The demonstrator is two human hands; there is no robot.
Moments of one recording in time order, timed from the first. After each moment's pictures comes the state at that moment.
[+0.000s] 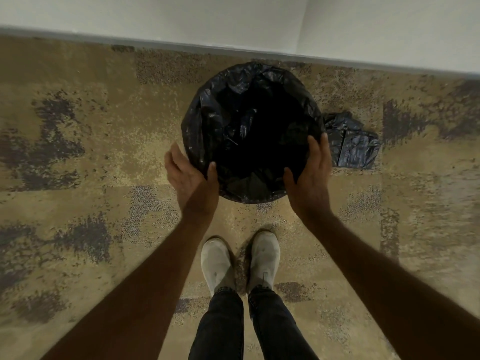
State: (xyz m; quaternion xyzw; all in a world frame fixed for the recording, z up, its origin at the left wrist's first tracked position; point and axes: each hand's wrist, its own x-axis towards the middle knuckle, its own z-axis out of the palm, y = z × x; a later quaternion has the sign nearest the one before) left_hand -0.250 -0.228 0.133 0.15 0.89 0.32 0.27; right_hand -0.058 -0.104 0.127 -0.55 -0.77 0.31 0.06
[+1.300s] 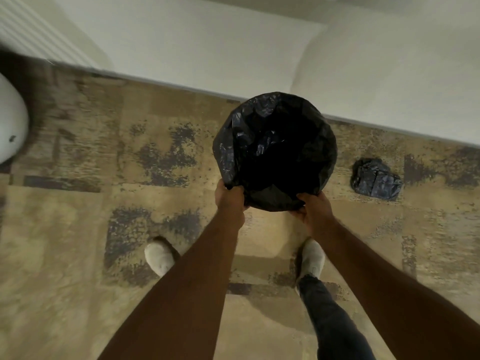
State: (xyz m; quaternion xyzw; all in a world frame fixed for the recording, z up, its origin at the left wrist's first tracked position) left_hand -0.414 -0.375 0.359 -0.28 0.67 0.52 0.45; right_hand -0.258 -0.271 0.351 -0.69 -0.24 0.67 0.12
